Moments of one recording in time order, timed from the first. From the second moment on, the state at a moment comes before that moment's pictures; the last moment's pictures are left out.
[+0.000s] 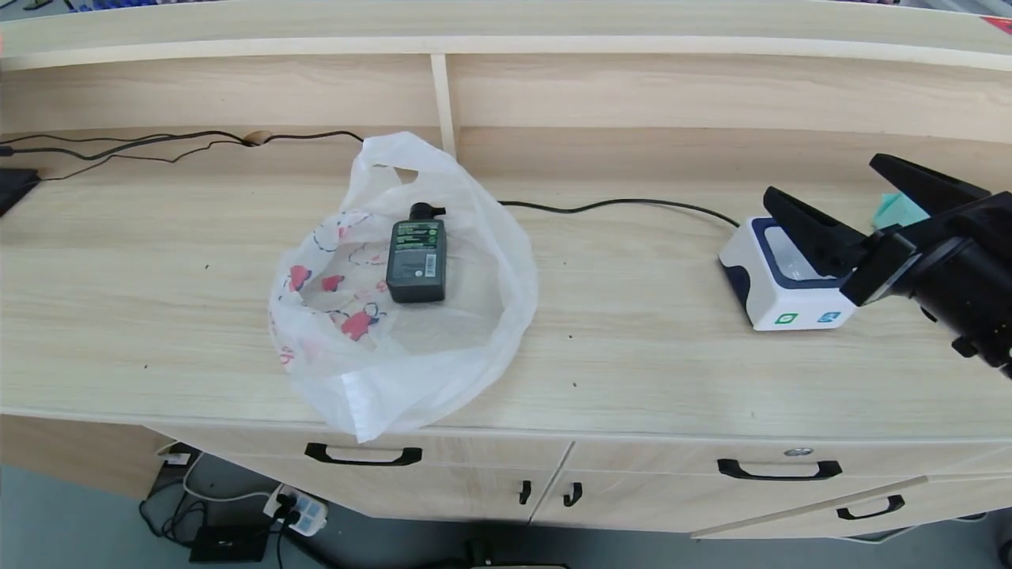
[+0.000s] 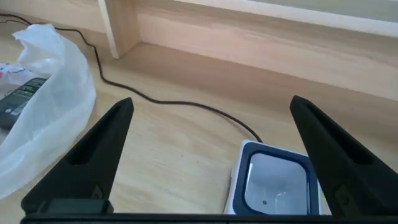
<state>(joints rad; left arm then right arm) 0.00 0.00 0.00 -0.02 0.01 0.00 0.42 1.35 -0.57 -1.12 -0.07 -0.21</state>
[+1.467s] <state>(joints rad) 0.00 0.00 0.00 -0.02 0.01 0.01 -0.37 1.34 -0.82 -0.45 0.37 -0.23</state>
